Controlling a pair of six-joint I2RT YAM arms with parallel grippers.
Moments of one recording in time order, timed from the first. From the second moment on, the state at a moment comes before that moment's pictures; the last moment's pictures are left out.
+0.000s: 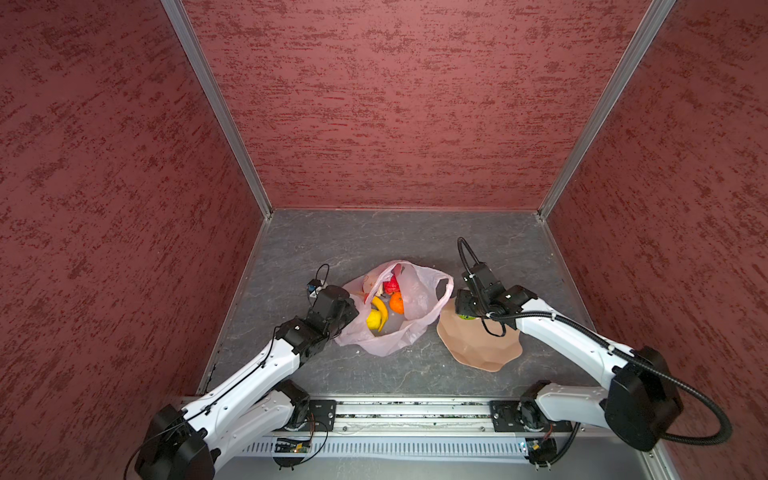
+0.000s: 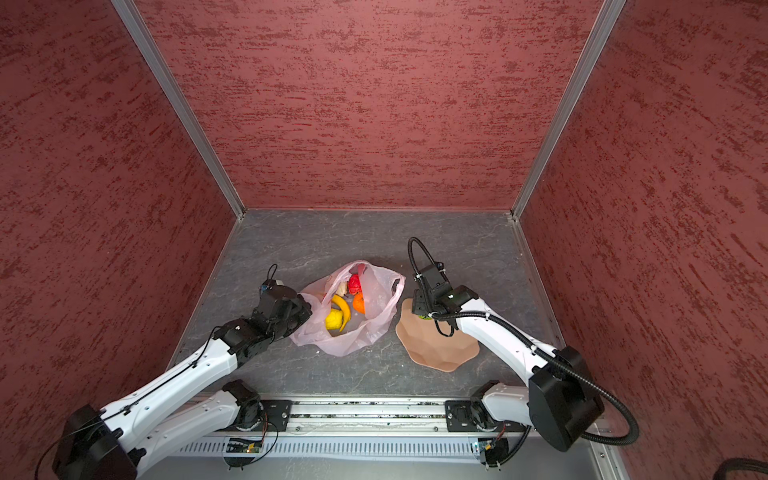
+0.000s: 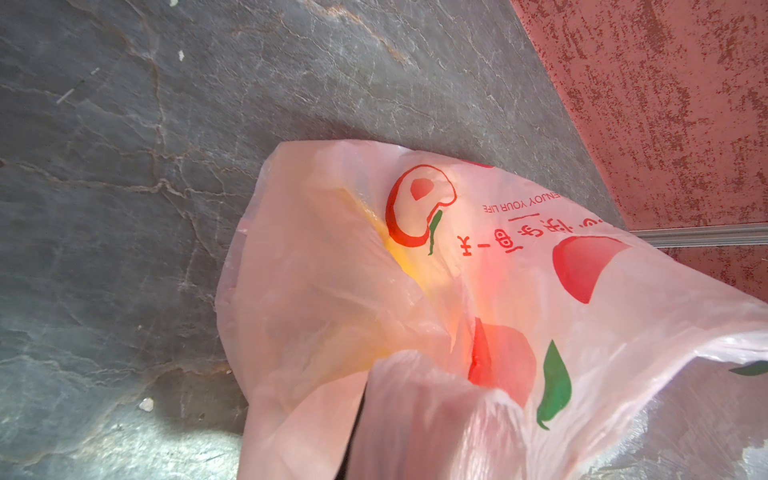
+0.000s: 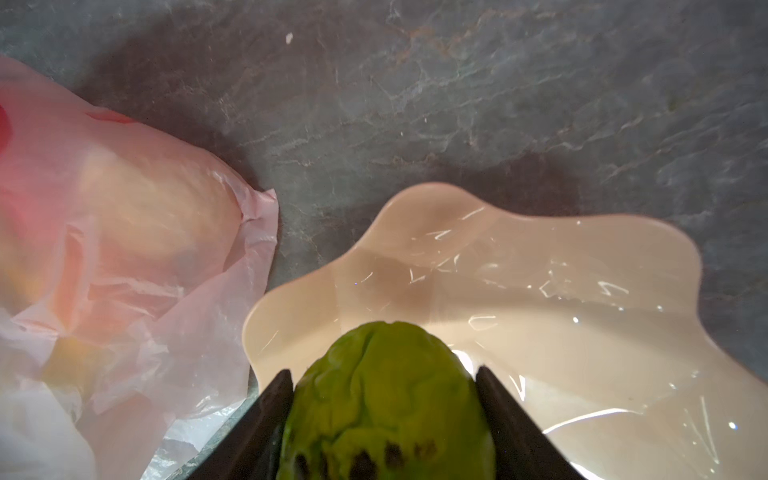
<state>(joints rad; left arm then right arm) -0.57 0.92 0.56 -0.42 -0.19 -1.15 0.56 1.28 0.84 -0.64 0.15 0.67</state>
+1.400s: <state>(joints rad) -0.58 0.89 0.56 -0.42 -0.18 -1.15 0.56 1.22 0.82 -0.68 0.16 0.77</state>
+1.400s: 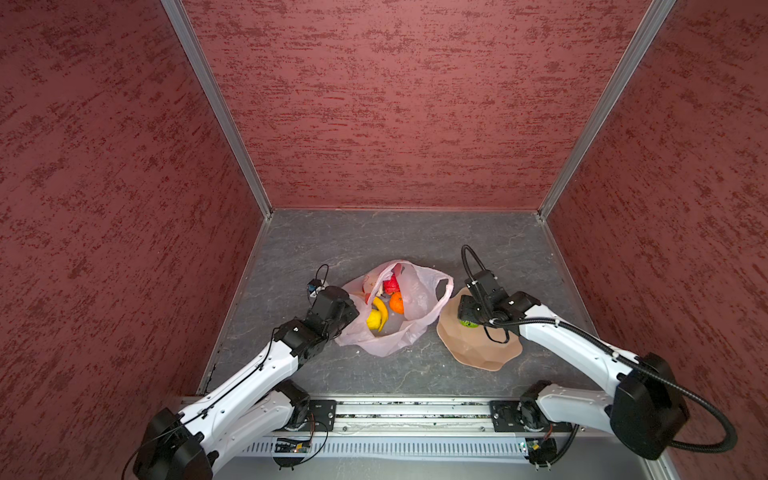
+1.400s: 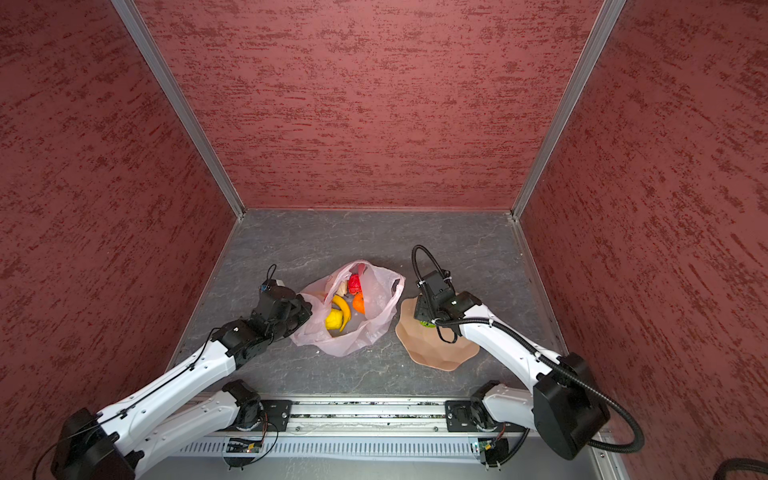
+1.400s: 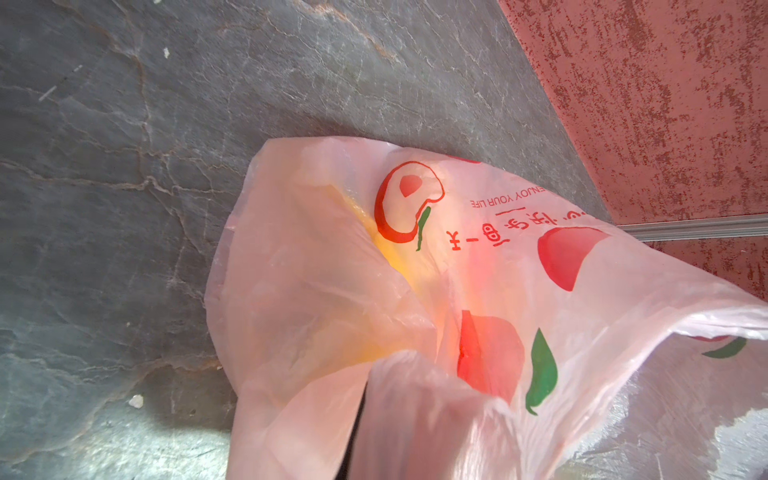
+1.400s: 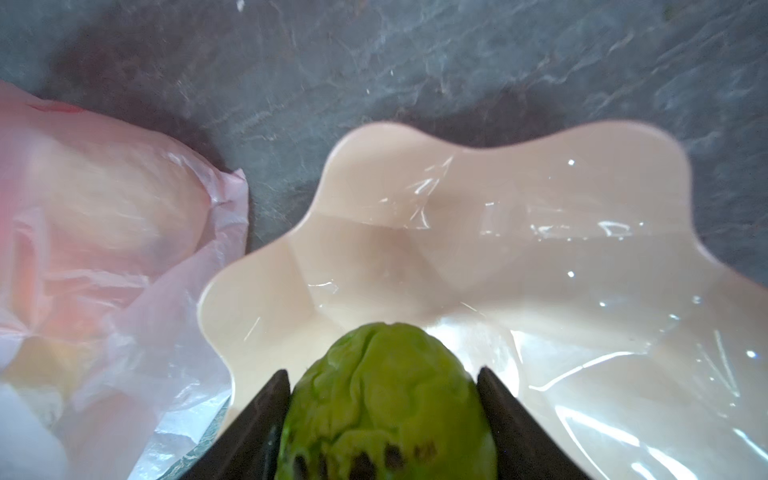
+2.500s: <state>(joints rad) -0.58 0.88 0.54 -0.42 -0.18 -1.15 0.56 1.27 0.67 -0.58 0.14 0.80</state>
